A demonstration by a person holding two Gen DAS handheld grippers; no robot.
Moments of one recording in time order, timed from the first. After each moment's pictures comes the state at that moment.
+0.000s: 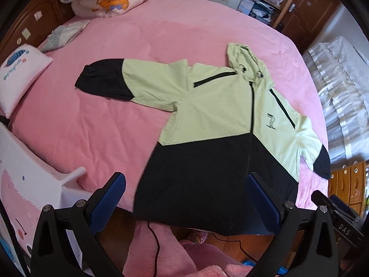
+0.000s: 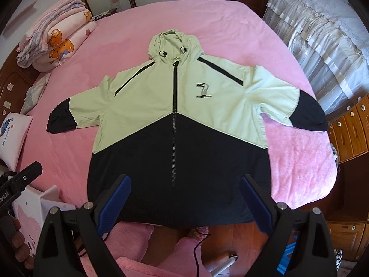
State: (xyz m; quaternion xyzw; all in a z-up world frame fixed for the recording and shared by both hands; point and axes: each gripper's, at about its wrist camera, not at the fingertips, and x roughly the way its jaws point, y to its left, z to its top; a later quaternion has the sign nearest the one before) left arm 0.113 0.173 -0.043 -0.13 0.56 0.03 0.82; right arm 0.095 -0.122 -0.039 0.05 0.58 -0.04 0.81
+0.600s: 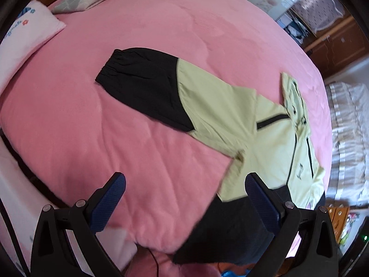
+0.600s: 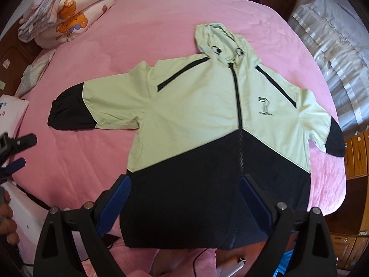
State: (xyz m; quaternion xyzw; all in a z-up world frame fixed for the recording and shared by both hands) left arm 0.234 0.402 -0.137 -0.24 0.59 0.06 0.77; right arm 0.199 0.077 -0.094 -0.01 0.60 -0.02 0.80
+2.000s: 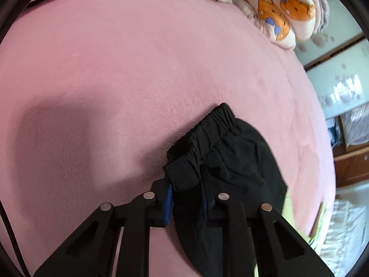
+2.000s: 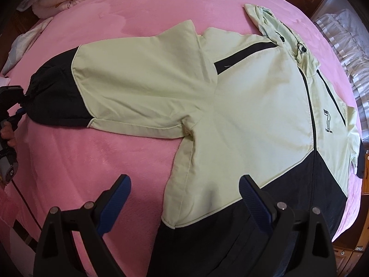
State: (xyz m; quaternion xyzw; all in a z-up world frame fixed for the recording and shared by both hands) left arm 0.376 0.608 -0.354 -0.44 0.43 0.24 0.75; right arm 0.285 0.187 -0.256 -0.05 0.63 -0.02 0.78
